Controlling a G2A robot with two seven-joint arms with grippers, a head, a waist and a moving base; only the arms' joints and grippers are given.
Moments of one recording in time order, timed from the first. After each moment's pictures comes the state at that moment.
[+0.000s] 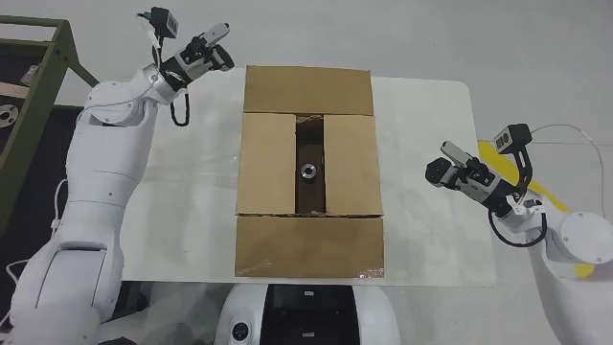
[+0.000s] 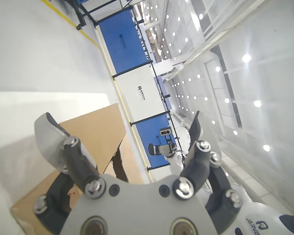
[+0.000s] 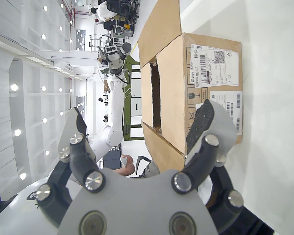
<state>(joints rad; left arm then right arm) 0.76 -1.06 -1.35 -1.06 -0.41 -0.40 -0.91 -1.58 -0.99 1.65 -1.88 0.41 -0.01 0.84</state>
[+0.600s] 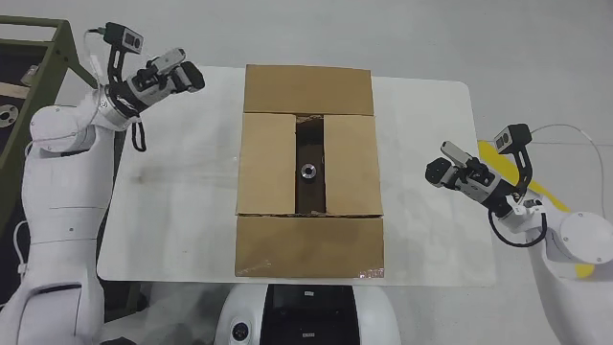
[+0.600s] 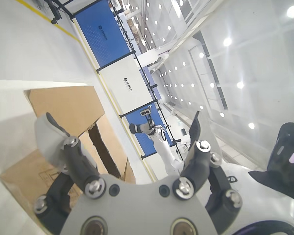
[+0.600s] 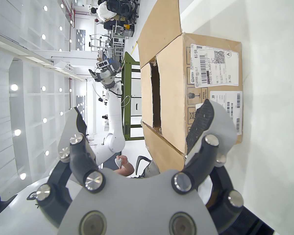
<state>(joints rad) 1.02 -0.99 -1.62 -1.32 -0.54 -0.35 -1.19 -1.58 -0.99 1.65 -1.88 0.41 -0.01 0.84</state>
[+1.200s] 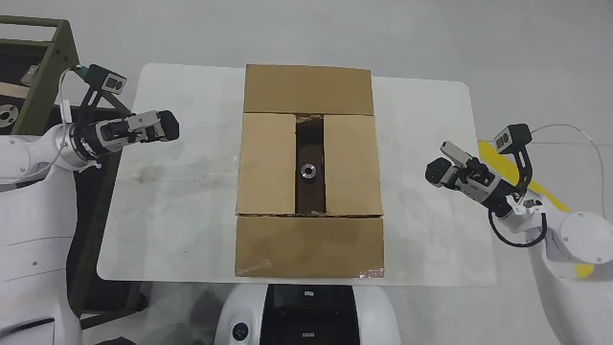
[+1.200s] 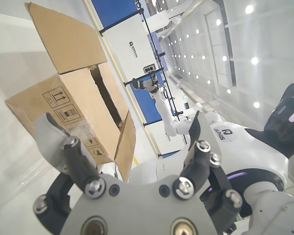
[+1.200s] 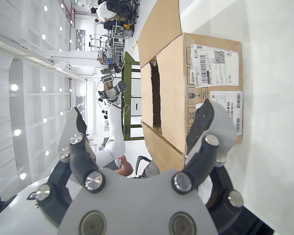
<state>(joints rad) 1.19 -0.93 -1.82 -1.42 -0.57 -0.30 -1.52 -1.58 -0.99 1.65 -1.88 0.41 -0.01 0.84</state>
